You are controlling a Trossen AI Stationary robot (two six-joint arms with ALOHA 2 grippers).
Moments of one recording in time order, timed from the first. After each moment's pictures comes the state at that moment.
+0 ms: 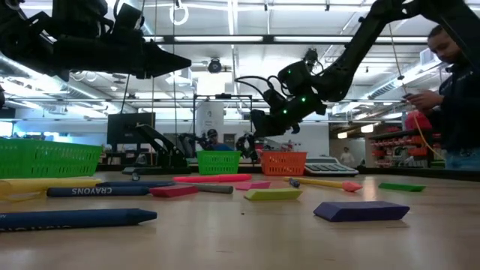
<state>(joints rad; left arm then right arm) 0.14 1.14 0.22 1.02 -0.17 0.24 -0.62 1.95 1.06 0.56 0.14 0.03</state>
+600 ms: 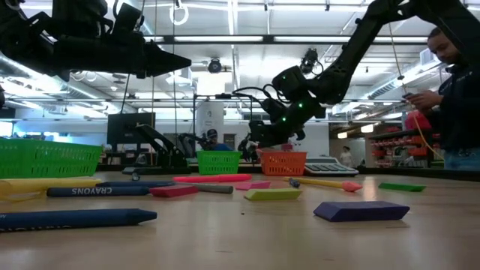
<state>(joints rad) 0.15 1.14 0.22 1.02 -0.17 0.27 -0.58 1.98 1.05 0.48 0.31 0.09</state>
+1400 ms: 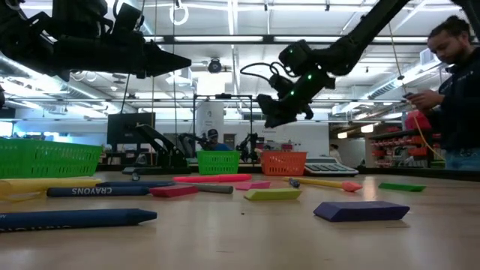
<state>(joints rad) 0.15 1.14 0.22 1.02 -0.17 0.27 -0.56 1.75 1.05 0.20 0.31 0.15</state>
